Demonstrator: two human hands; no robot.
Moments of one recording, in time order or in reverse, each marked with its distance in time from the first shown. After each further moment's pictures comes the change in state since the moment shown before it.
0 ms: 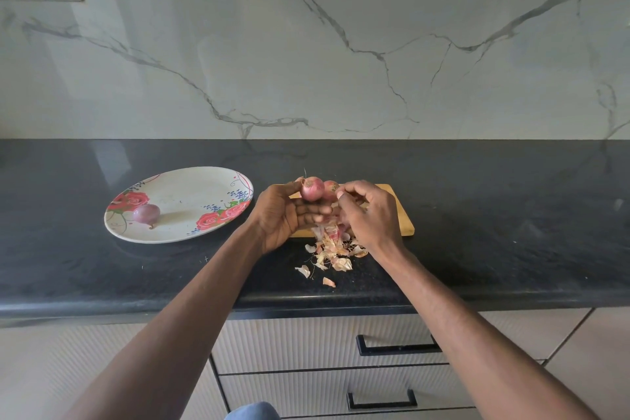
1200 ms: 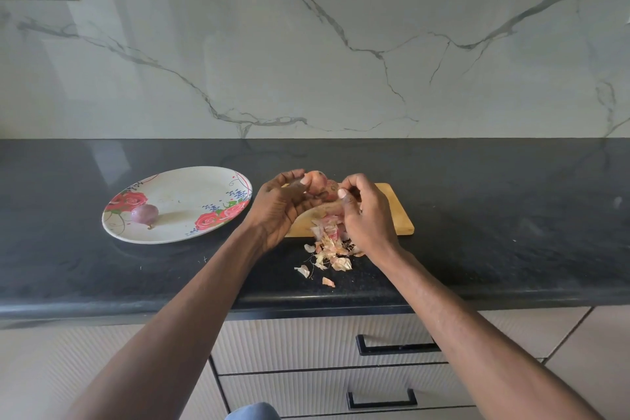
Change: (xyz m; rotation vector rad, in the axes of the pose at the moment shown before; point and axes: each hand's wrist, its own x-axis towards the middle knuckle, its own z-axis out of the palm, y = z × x) left_hand 0.004 -0.002 0.003 -0.079 0.034 0.237; right_hand -0.001 0.004 0.004 -0.128 -0.028 -0.067
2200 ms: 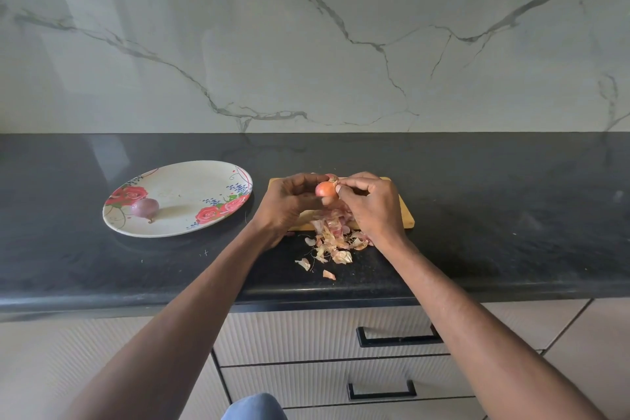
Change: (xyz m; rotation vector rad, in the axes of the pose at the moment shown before) left_hand -0.008 -0.007 0.000 0.485 -0.134 0.084; right_hand 0.007 -0.001 -0.004 0.111 0.042 0.140
